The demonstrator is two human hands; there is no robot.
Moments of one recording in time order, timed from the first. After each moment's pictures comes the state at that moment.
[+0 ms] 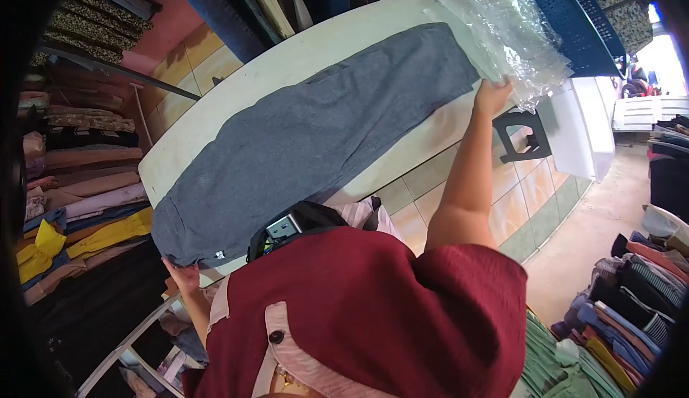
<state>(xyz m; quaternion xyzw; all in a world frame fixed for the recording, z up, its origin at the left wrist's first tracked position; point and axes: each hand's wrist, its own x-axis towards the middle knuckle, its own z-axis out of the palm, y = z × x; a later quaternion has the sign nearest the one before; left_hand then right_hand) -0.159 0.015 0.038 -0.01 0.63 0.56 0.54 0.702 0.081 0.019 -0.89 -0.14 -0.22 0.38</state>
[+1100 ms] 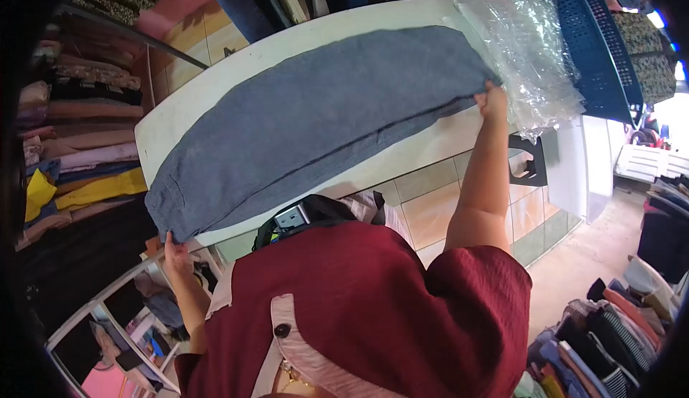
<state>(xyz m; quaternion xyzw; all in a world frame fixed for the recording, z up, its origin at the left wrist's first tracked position) -0.187 -0.021 -0.011 -0.06 0.68 0.55 0.49 0.776 0.117 0.003 -0.75 -0.05 0.38 0.54</state>
